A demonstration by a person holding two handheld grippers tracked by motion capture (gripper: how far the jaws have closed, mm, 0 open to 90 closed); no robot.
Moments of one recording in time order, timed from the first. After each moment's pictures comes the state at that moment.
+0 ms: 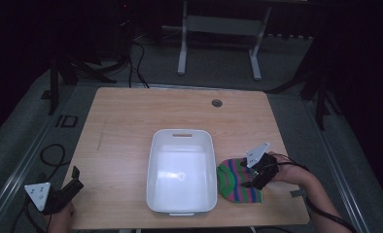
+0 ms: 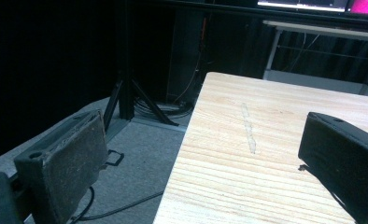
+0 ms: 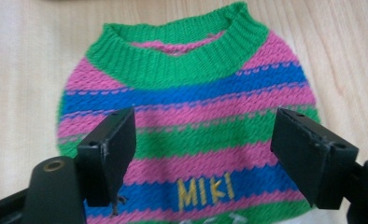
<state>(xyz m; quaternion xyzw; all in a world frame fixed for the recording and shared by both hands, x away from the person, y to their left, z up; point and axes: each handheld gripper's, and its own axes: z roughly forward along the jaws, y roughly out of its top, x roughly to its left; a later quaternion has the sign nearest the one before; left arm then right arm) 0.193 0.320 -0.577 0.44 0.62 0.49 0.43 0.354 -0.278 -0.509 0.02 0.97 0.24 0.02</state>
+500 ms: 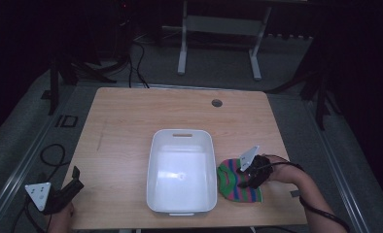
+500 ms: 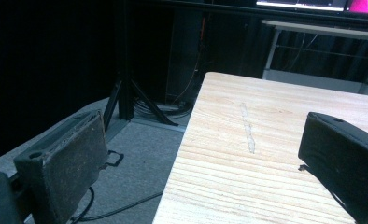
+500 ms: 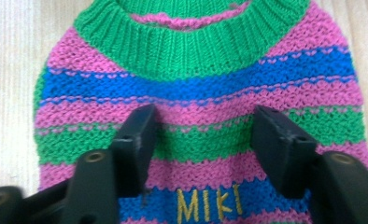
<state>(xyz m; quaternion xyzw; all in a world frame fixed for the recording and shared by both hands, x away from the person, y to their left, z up) 0.193 0.320 -0.577 0.44 0.62 0.49 0.43 0.359 -0.266 -0.529 0.00 0.98 0.19 0.00</state>
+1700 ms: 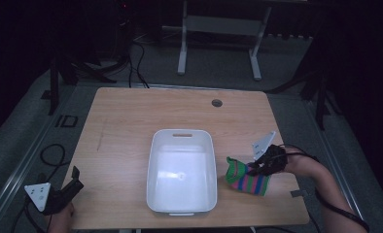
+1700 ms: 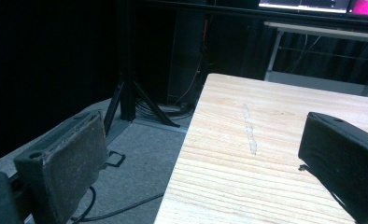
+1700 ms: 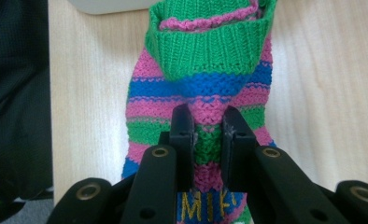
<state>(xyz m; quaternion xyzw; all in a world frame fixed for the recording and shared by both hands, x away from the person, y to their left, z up) 0.192 0.319 -0.577 0.43 0.62 0.49 0.43 0.353 -0.282 -0.455 0.02 0.98 0.20 0.00</state>
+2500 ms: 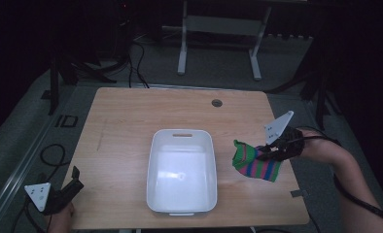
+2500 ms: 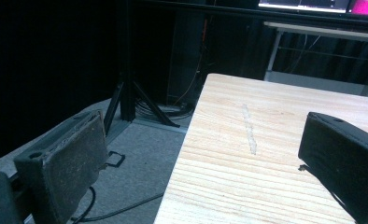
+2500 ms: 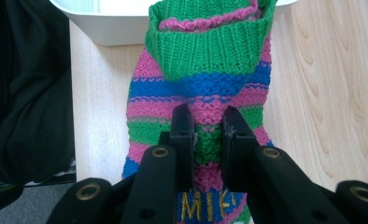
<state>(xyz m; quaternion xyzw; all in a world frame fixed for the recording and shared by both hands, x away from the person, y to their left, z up) 0.192 0.319 -0.577 0.43 0.62 0.49 0.43 0.346 -0.282 -0.363 0.01 0.98 0.20 0.04</state>
